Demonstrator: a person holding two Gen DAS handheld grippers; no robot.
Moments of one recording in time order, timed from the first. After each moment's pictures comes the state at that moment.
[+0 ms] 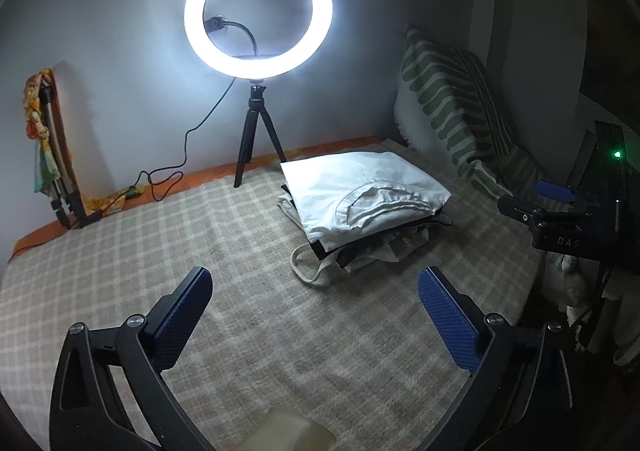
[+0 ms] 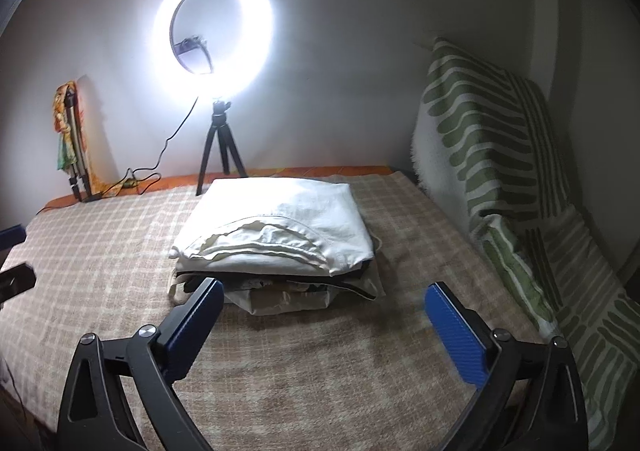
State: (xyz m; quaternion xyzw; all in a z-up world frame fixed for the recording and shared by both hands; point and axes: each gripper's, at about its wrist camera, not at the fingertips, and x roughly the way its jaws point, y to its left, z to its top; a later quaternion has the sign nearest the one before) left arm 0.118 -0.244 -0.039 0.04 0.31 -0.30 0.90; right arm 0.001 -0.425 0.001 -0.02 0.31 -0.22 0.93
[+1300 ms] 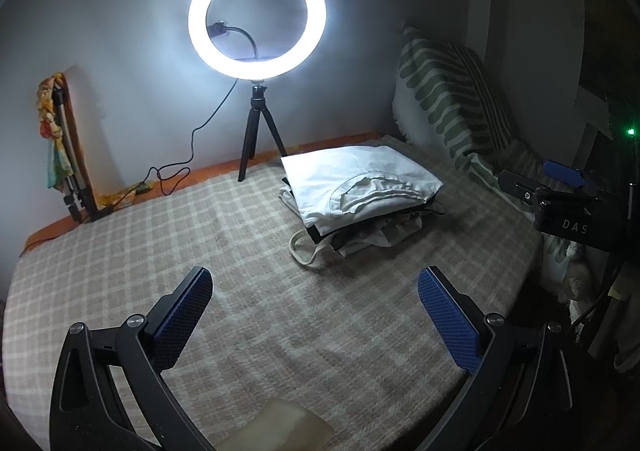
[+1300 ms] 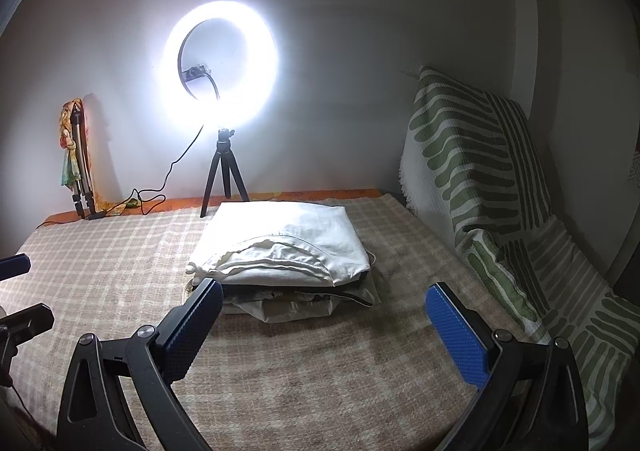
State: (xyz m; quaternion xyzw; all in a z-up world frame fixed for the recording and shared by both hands) left arm 0.086 -0.239 -0.029 0.05 0.30 -0.29 0.91; right arm -0.025 -0.390 0.021 -0.03 0.27 -0.23 0.94
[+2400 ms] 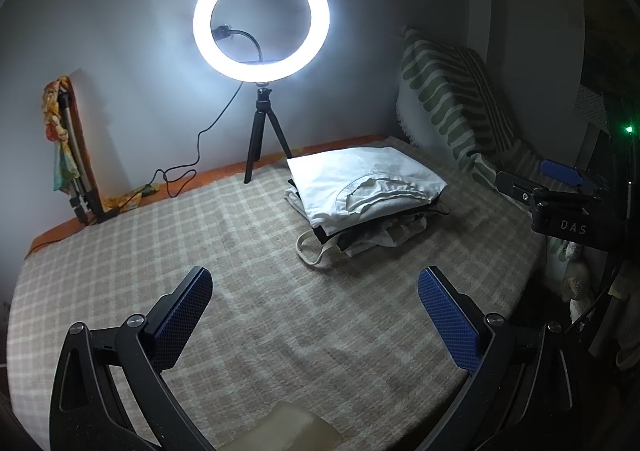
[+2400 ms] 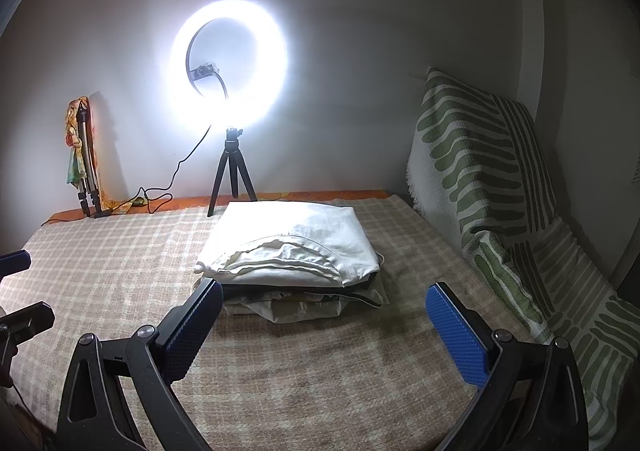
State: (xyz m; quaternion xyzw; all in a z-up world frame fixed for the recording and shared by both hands) left arm 0.086 -0.235 -0.027 0.05 0.30 -0.28 0.91; right arm -0.018 -0.392 0.021 -0.03 0.27 -0.21 0.94
